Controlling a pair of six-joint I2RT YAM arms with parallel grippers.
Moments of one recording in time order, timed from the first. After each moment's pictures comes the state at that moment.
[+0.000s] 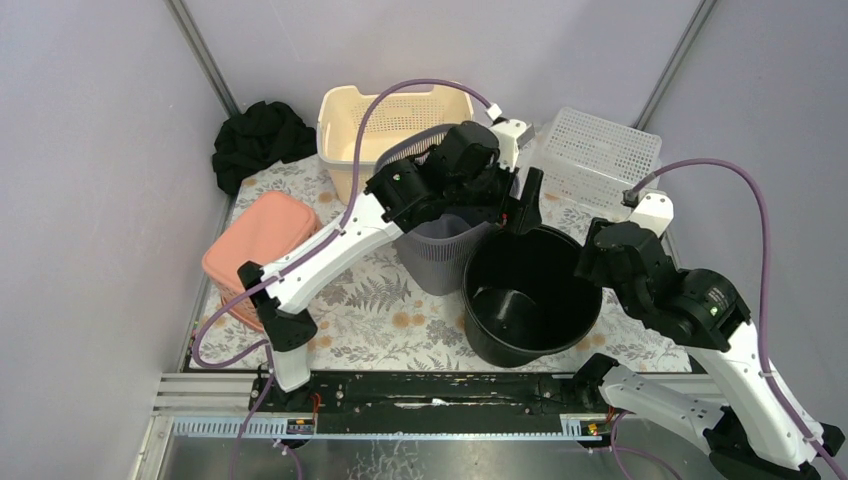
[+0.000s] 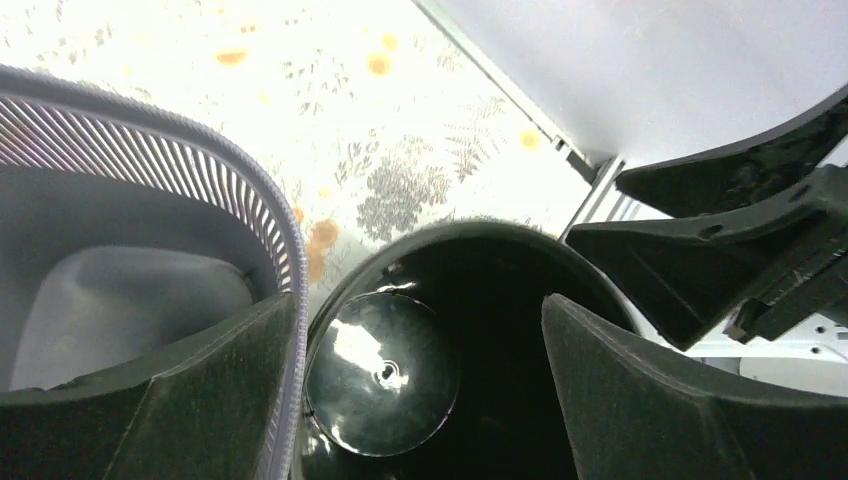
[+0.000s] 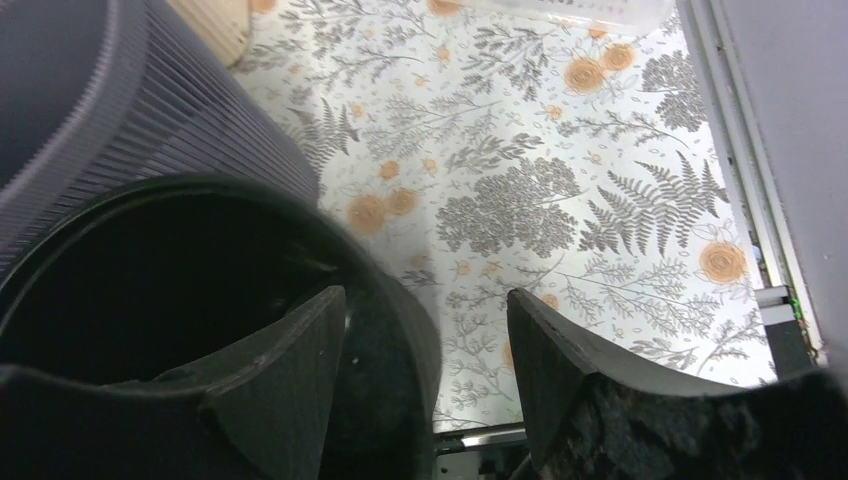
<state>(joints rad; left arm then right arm) -0.95 1.83 2.18 -0.85 0.13 -0.37 0.73 0.83 1.36 -1.31 0.68 0.66</state>
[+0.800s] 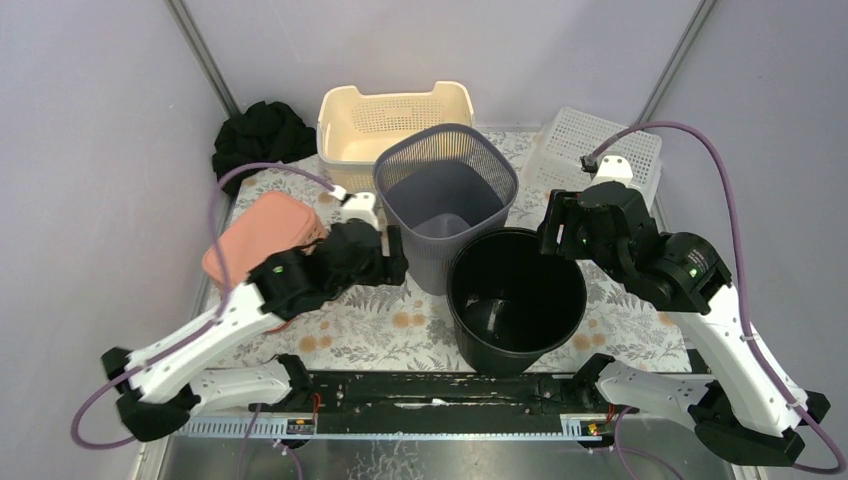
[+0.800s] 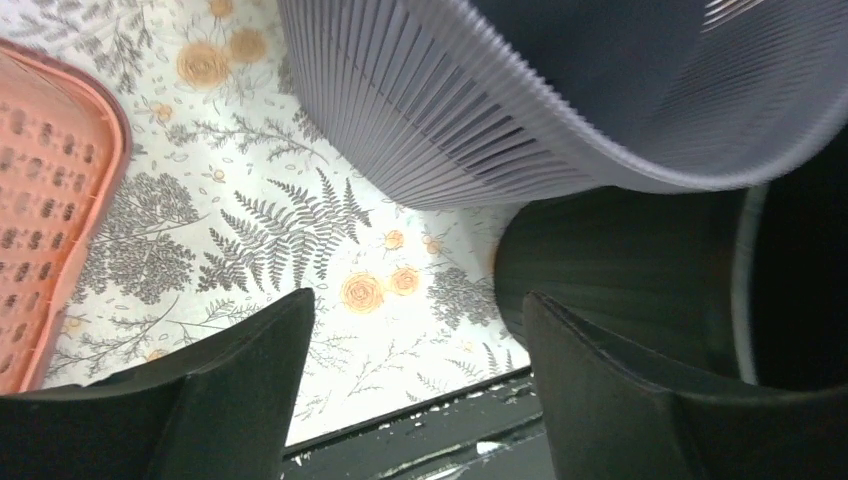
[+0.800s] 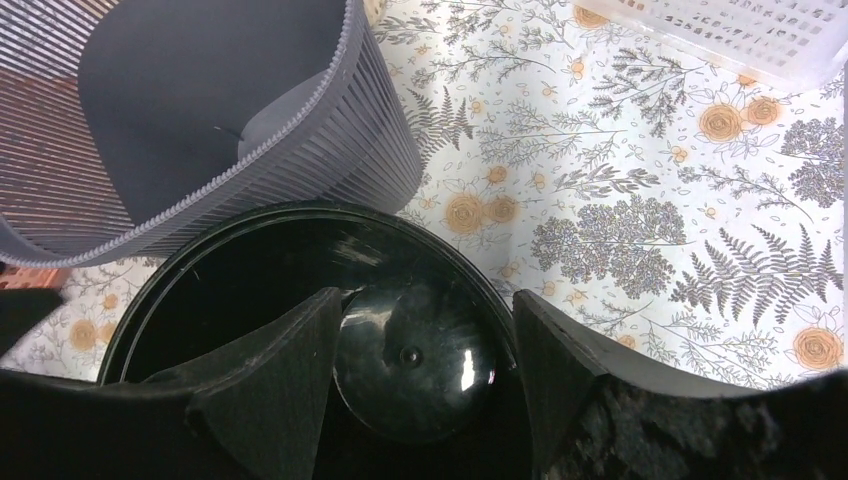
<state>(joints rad) -0.95 1.00 1.20 -0.89 -0.38 -0.68 0.73 1.01 1.52 -1.19 0.45 0.53</state>
